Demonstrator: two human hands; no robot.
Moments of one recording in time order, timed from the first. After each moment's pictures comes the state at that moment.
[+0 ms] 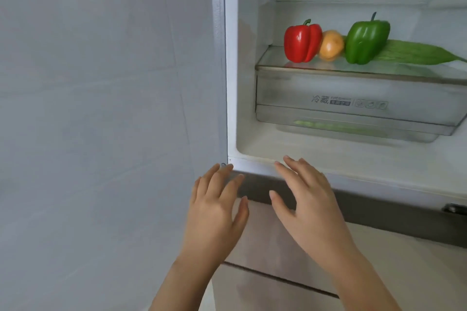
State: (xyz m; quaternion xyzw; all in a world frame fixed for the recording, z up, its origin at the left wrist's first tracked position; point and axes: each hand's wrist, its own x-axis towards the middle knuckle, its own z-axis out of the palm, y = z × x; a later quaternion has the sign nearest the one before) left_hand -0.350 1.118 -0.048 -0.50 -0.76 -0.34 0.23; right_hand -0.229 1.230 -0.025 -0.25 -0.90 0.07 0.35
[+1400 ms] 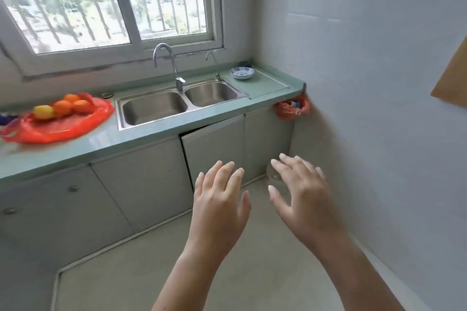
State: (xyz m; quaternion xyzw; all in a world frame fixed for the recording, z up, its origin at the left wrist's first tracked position) left_hand 0.122 0.502 -0.071 0.32 -0.88 -0.02 0.35; right_hand -0.007 0.588 -0.051 0.54 -0.77 0.30 0.17
